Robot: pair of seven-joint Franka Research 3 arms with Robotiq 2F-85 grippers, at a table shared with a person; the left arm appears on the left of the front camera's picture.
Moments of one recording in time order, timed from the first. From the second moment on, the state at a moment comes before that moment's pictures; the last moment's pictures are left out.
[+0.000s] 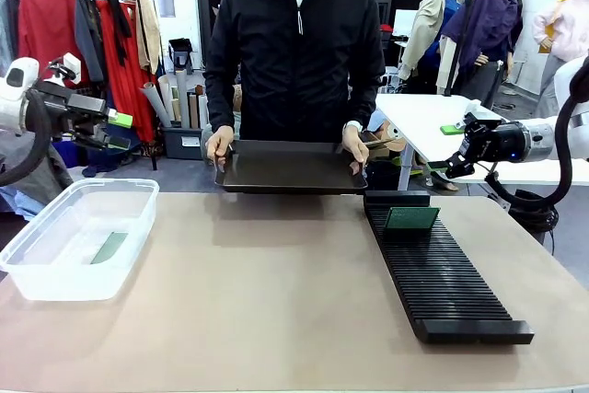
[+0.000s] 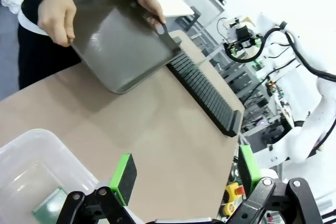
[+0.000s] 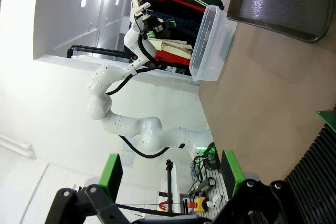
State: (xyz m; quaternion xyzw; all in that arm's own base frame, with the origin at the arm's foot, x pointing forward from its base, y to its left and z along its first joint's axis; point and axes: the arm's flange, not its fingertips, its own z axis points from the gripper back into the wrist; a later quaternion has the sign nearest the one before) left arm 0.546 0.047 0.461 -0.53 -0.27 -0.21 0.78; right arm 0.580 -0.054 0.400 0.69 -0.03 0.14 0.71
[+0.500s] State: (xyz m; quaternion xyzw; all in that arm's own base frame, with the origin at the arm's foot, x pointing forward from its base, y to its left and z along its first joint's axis) left arm 0.549 0.050 0.455 -0.57 -0.27 -0.19 0.75; right arm 0.580 -0.054 0.400 0.69 -0.03 0.14 0.71
